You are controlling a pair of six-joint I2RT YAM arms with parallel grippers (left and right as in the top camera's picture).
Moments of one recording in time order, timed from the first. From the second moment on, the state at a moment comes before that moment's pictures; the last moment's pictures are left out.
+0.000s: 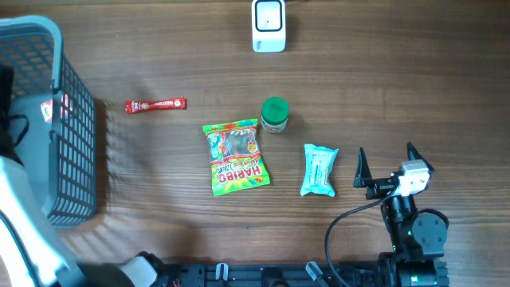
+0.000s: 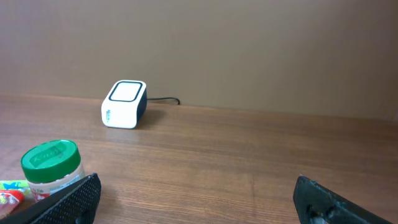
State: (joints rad) left arm 0.69 1.39 1.35 -0.53 0.11 -0.74; right arm 0.03 0.01 0.01 0.00 -0.07 -0.04
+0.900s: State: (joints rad) left arm 0.59 1.99 1.35 -0.32 -0.04 0.04; right arm 0.03 0.01 0.01 0.00 -0.07 -0.04
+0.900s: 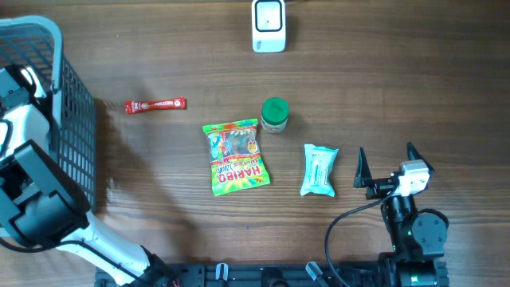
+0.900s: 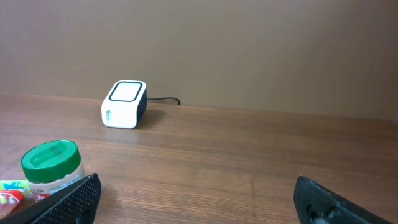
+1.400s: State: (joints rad) left arm 0.59 2.04 1.38 -0.37 0.01 0.05; right arm 0.03 0.01 0.01 0.00 -0.07 -0.04
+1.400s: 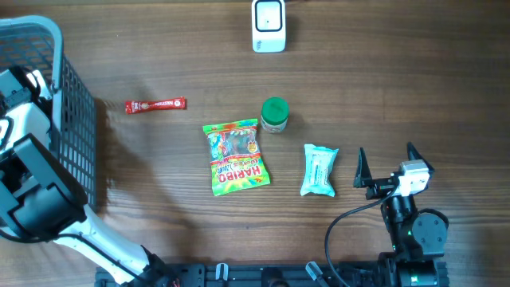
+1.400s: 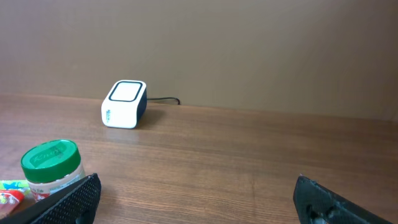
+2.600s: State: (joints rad) left arm -0.14 1.56 0.79 -0.62 0.15 -0.44; right arm 0.03 0.01 0.01 0.00 -0.07 -0.04
